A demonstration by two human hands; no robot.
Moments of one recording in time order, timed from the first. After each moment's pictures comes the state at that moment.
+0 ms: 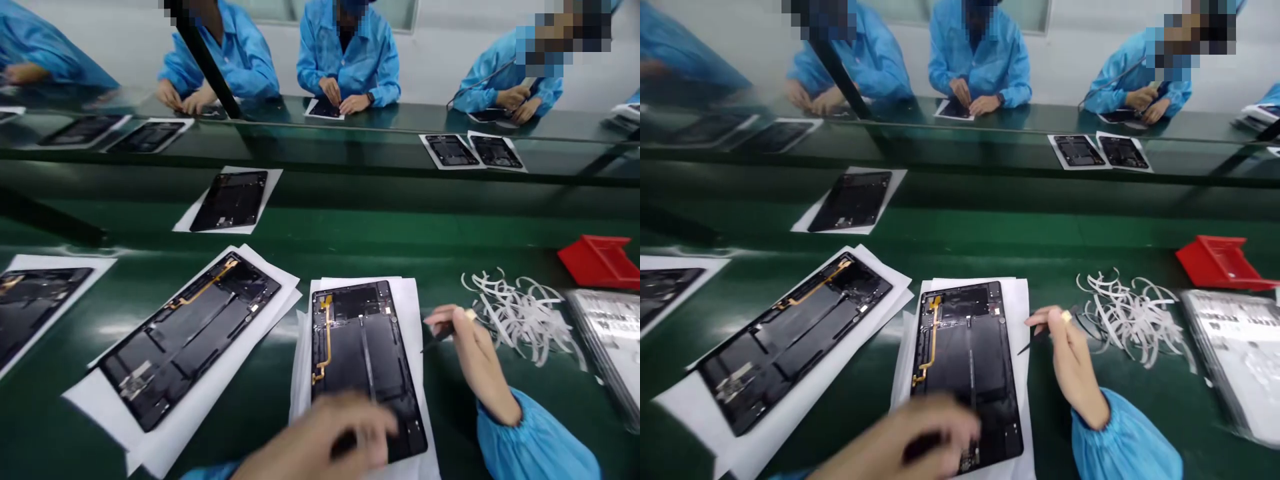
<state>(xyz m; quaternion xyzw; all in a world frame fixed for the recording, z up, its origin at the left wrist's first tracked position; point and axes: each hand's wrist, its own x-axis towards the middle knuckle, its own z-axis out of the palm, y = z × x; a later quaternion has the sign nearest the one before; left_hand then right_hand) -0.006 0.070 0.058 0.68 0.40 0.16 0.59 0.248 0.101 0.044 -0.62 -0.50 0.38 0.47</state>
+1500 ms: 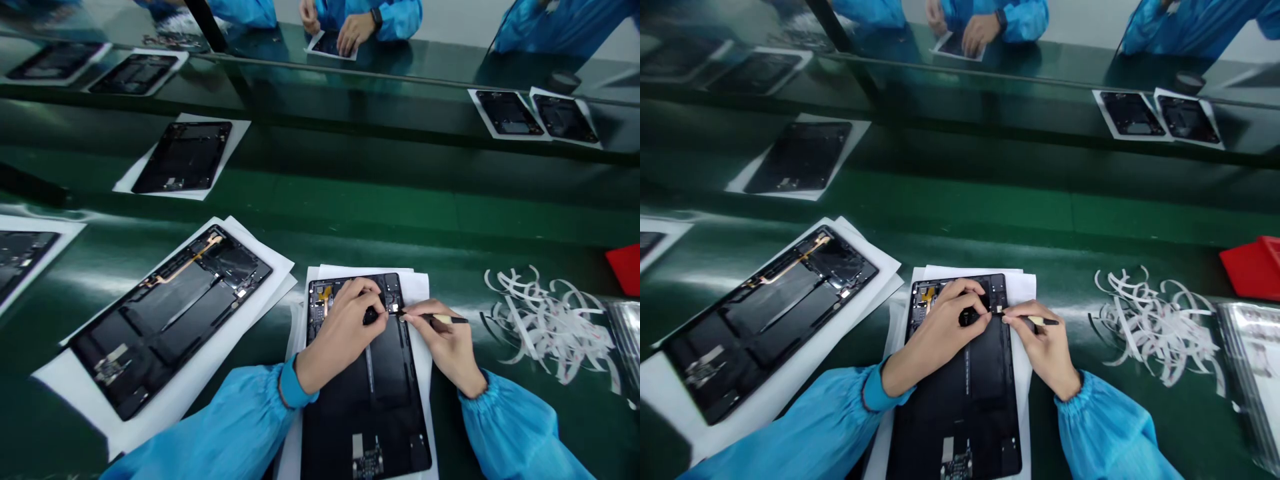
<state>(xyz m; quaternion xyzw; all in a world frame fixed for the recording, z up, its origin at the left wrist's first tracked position) 0.038 0.170 0.023 0.74 0.50 0.24 0.38 0.228 0.133 0.000 -0.54 -0.59 0.39 0.47</state>
